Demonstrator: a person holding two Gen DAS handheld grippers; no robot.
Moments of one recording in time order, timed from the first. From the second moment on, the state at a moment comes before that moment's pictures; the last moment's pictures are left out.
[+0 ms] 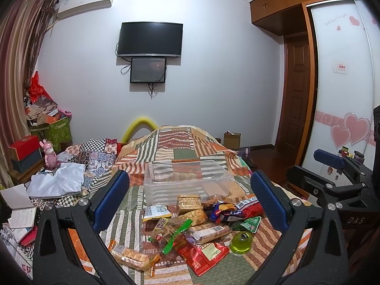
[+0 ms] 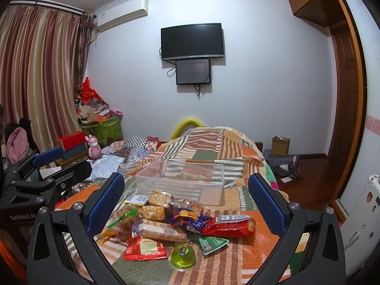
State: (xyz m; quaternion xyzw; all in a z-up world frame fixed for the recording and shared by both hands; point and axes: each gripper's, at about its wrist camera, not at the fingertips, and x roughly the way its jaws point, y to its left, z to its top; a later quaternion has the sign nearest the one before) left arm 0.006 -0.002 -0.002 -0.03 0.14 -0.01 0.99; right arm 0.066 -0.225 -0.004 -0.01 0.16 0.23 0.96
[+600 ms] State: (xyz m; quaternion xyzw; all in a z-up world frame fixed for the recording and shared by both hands) left arm 0.024 0.016 -0.028 -0.05 0.20 -0.03 0.98; right arm 0.077 -0.222 -0.024 -0.01 0.20 0.23 0.95
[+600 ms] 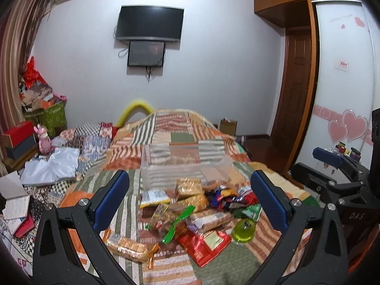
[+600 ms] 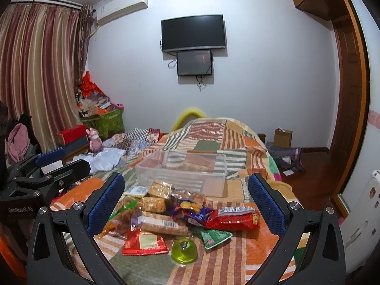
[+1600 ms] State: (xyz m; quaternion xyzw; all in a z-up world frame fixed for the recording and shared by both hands) left arm 0.069 0.105 -0.186 -0.09 0.43 0.03 0.90; right arm 0.111 -0.209 -0.146 -0.03 0.40 0.26 0.88
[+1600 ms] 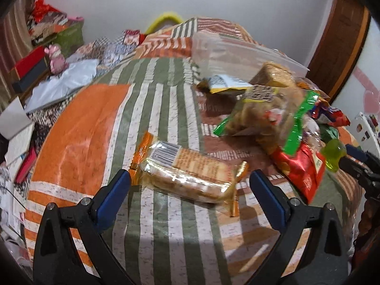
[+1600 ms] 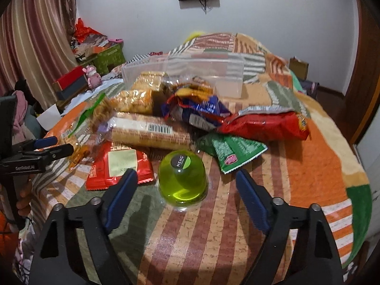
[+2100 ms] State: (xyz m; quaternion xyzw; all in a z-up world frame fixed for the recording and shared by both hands) left arm 0.100 0.102 -0.200 -0.08 0.45 0.03 0.89; right arm 0.118 -0.201 -0.155 -0.03 0.41 0.27 0.87
